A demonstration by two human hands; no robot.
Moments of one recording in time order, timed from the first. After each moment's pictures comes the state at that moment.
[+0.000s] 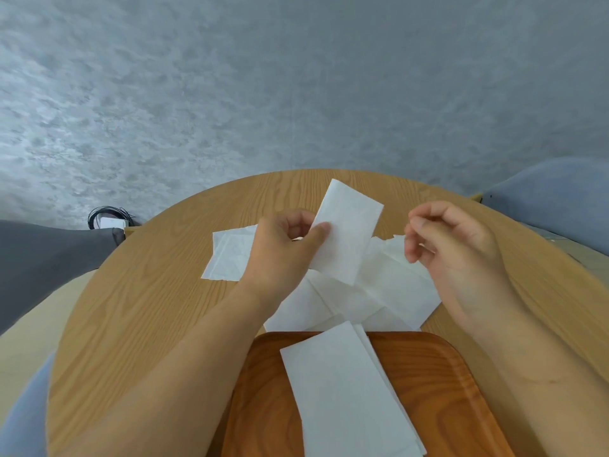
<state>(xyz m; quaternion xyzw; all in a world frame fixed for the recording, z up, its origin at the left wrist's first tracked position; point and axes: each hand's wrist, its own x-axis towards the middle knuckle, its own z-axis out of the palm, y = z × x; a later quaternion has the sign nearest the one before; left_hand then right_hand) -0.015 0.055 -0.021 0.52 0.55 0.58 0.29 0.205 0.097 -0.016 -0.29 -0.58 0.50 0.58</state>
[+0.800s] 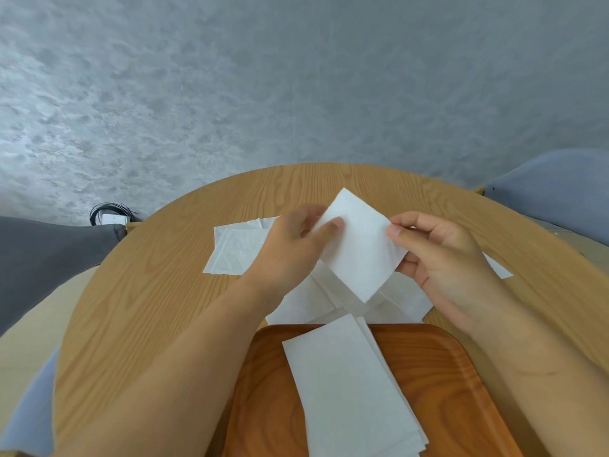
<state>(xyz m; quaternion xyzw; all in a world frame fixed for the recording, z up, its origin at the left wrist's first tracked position) -0.013 0.056 -0.021 0.55 0.57 0.52 0.33 0.196 0.088 -0.018 -0.32 -0.58 0.58 0.49</state>
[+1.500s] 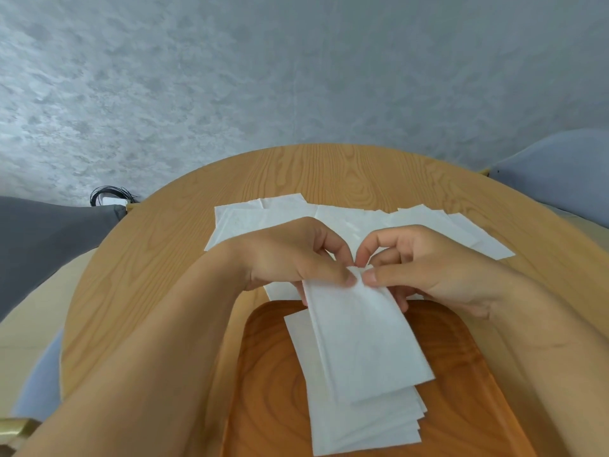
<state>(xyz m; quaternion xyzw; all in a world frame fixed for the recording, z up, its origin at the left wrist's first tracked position) -0.029 0.032 0.001 0.69 0.50 0.19 0.49 0.203 0.076 -0.011 -0.34 -0.72 0.58 0.16</state>
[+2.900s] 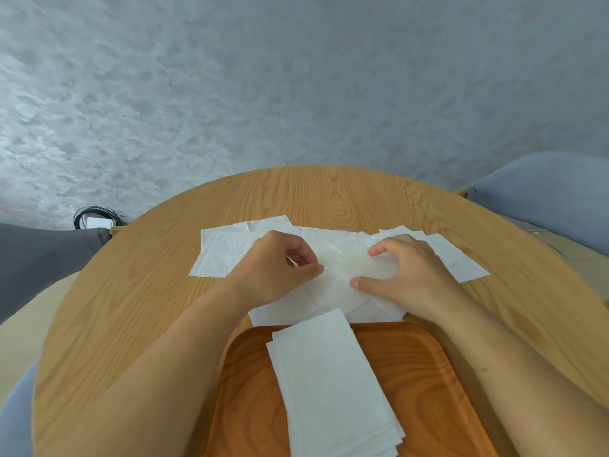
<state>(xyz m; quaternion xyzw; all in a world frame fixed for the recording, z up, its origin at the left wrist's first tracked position) -0.034 0.069 -0.045 0.67 0.62 0.34 0.21 0.210 0.103 -0.039 -0.55 -0.78 0.19 0.22</state>
